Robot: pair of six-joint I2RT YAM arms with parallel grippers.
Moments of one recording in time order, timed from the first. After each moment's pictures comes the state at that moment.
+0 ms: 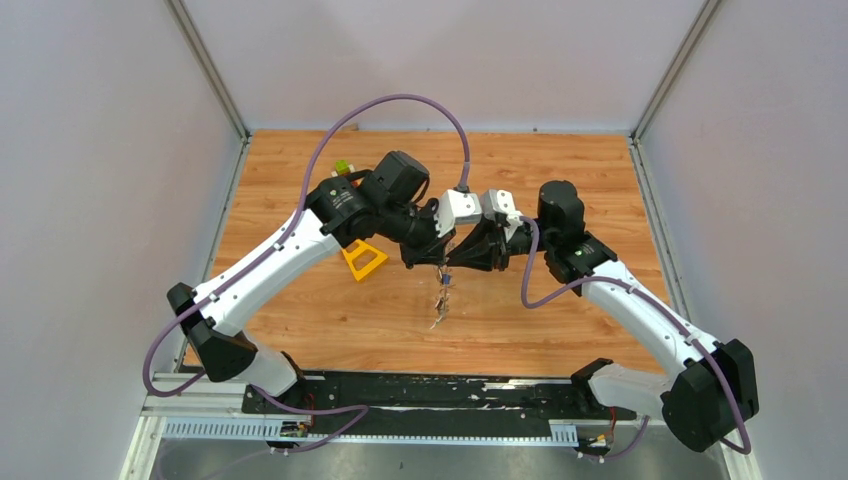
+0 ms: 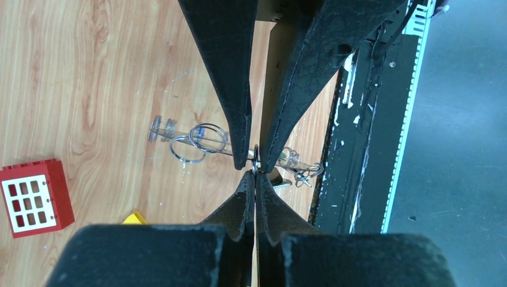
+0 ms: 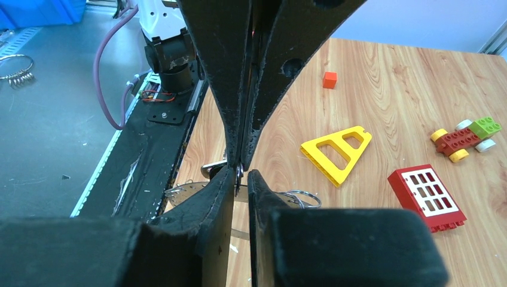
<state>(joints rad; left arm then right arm) -0.88 1.50 1.69 -1.05 0.45 0.33 0.50 1.16 0.88 0.10 -1.18 -0.23</state>
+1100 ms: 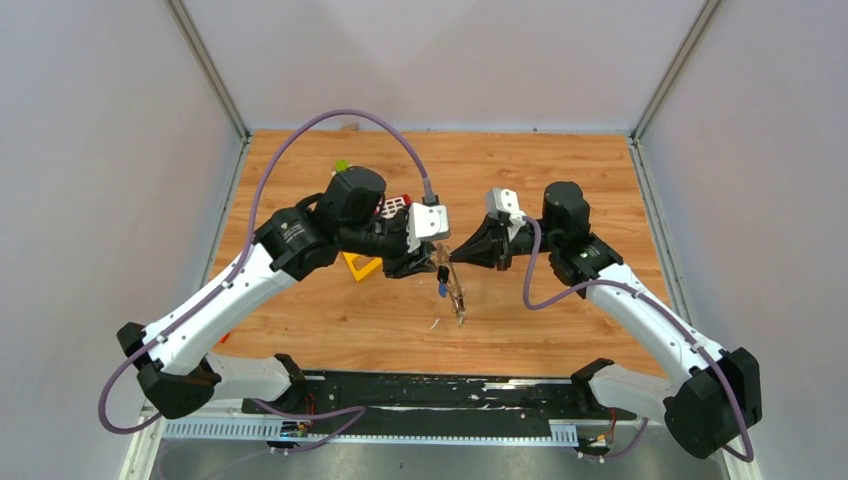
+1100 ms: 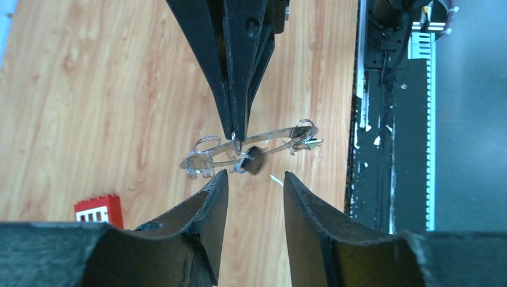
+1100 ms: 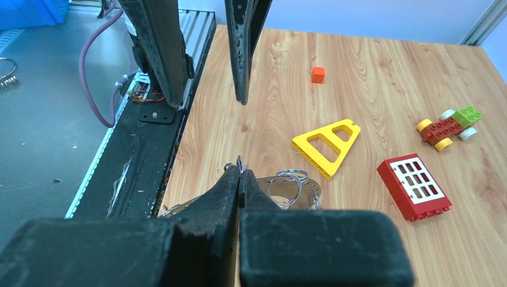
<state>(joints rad) -0.87 1.26 1.48 -0.84 0.47 0.40 0.49 1.14 0.88 0.06 -1.14 -0.23</state>
